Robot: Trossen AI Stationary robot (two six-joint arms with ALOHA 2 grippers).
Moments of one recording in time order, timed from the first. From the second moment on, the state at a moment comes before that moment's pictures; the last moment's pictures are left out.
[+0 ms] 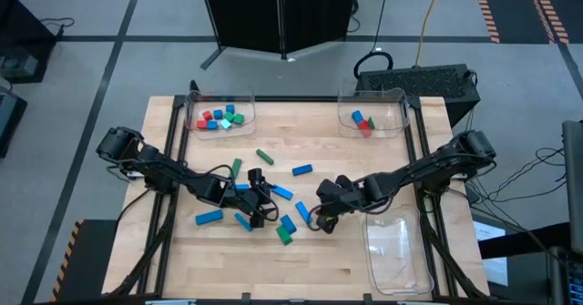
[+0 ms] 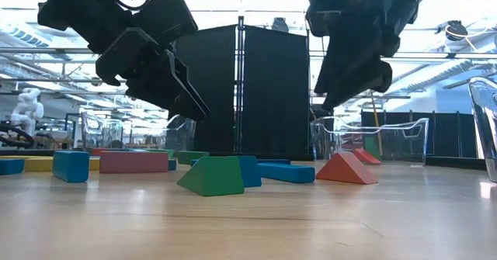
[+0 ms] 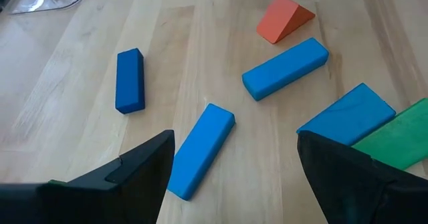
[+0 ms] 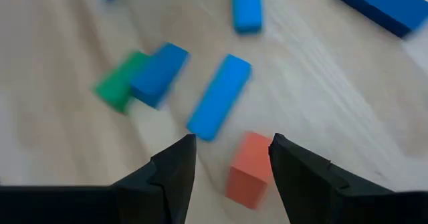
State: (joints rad) left arm -0.31 1.56 0.70 0.13 -0.37 -0.12; right arm 0.32 1.61 1.02 -0.41 0.21 0.85
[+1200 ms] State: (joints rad) left arm -0.31 1.56 0.70 0.14 -0.37 -0.13; right arm 0.30 1.81 1.30 -0.91 0.28 0.93
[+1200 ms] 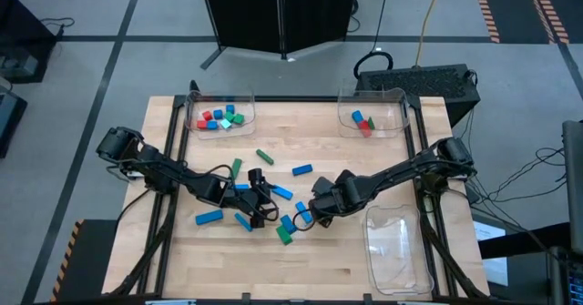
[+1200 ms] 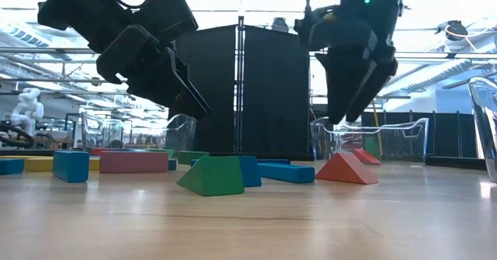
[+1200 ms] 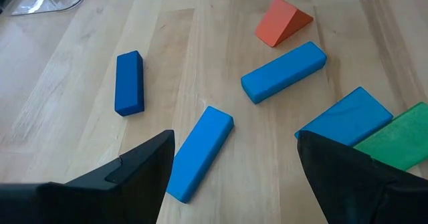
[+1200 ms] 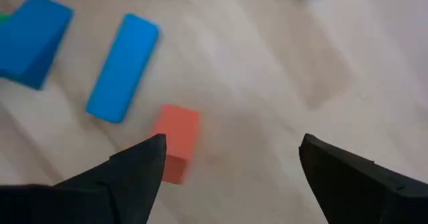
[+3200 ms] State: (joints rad) left arm -0.31 1.56 0.70 0.12 -0.37 -0.13; right arm 0.28 1.64 1.26 -0.85 0.15 0.14
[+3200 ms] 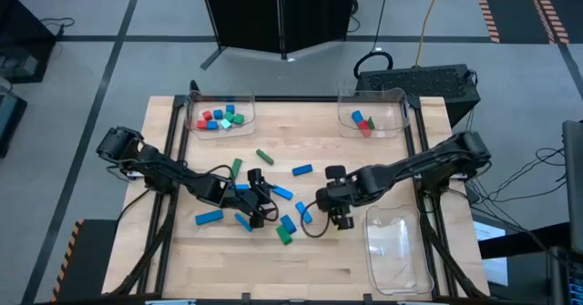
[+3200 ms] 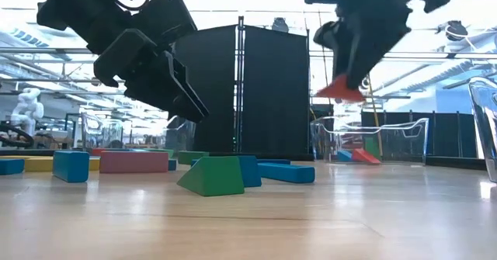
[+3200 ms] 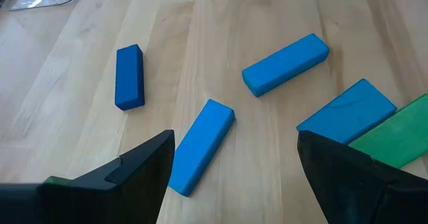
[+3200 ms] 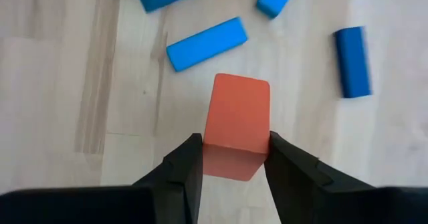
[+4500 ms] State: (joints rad) left arm -0.31 1.56 0.70 0.12 -0.37 -0.15; right arm -0.40 1.44 1.27 -1.12 0.13 0.22
